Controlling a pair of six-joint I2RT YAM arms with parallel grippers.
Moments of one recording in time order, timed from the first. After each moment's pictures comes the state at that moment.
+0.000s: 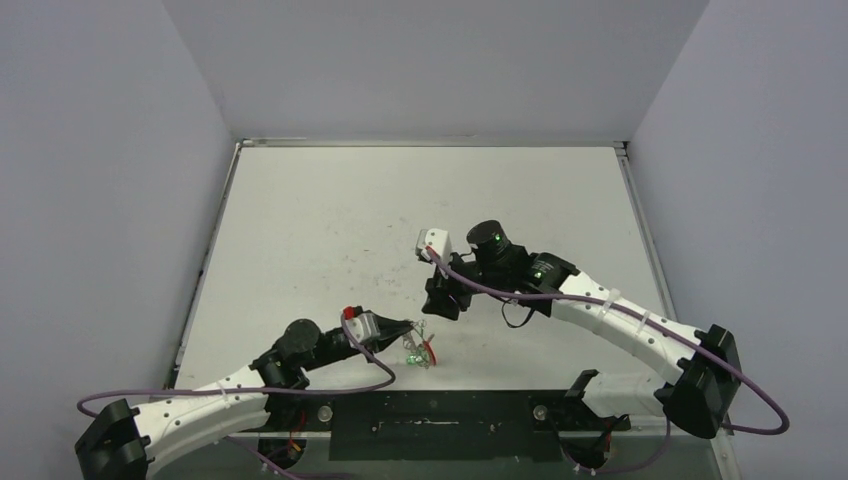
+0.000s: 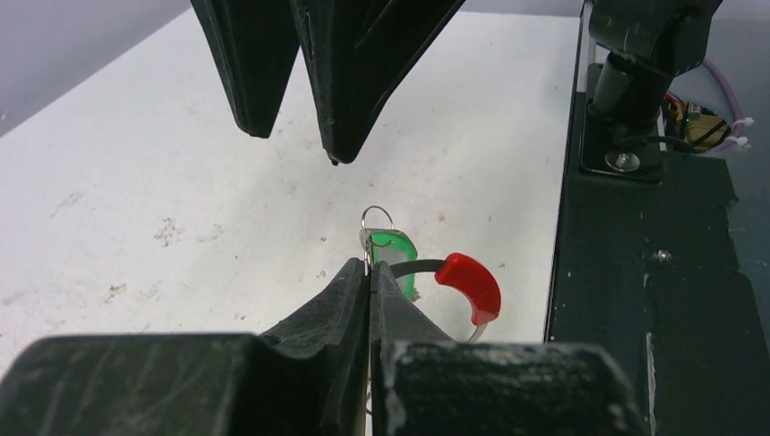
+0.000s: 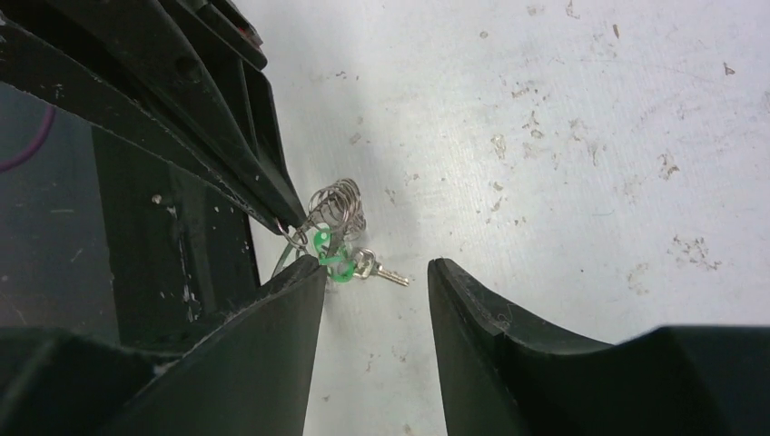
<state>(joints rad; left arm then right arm) -0.97 0.62 0.11 0.53 0.26 0.06 0.88 1.25 1.03 -0.45 -0.45 -0.21</state>
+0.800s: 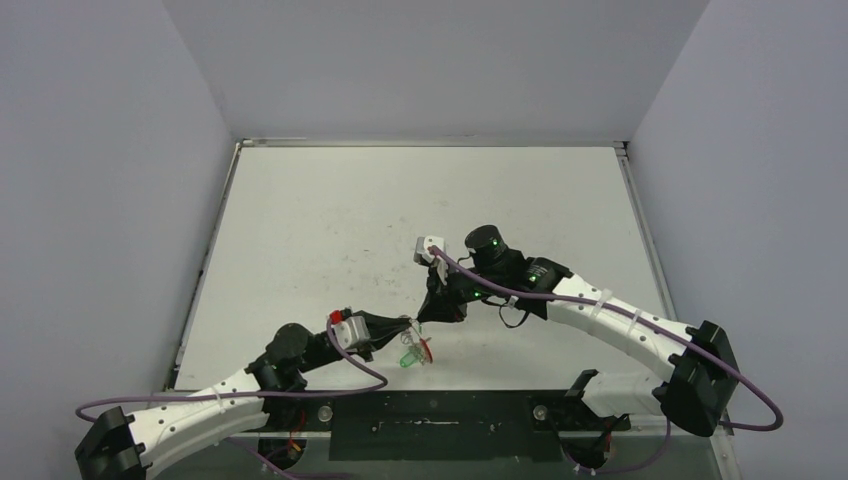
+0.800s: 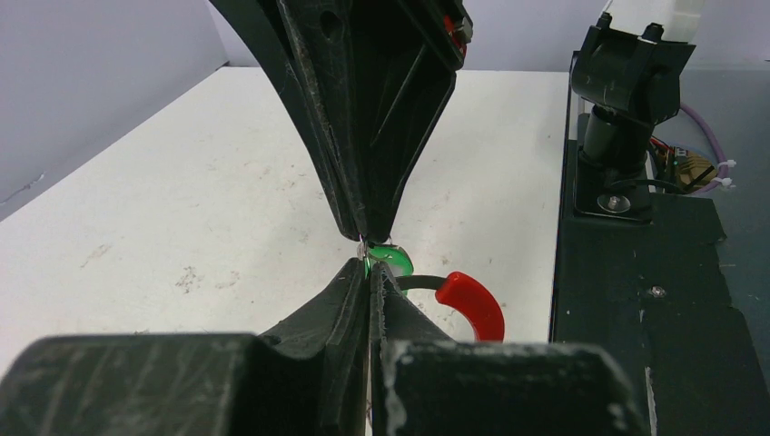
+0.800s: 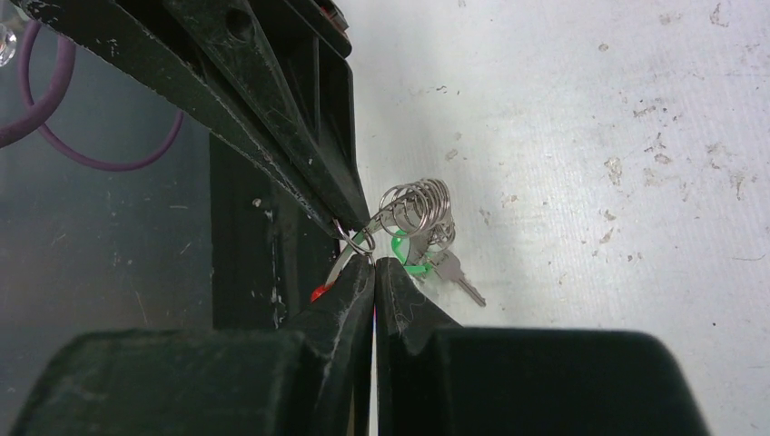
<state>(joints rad) -0.97 0.55 0.09 0.61 0.27 0.06 0.85 1.26 0.95 -0.34 -0.69 -0.08</state>
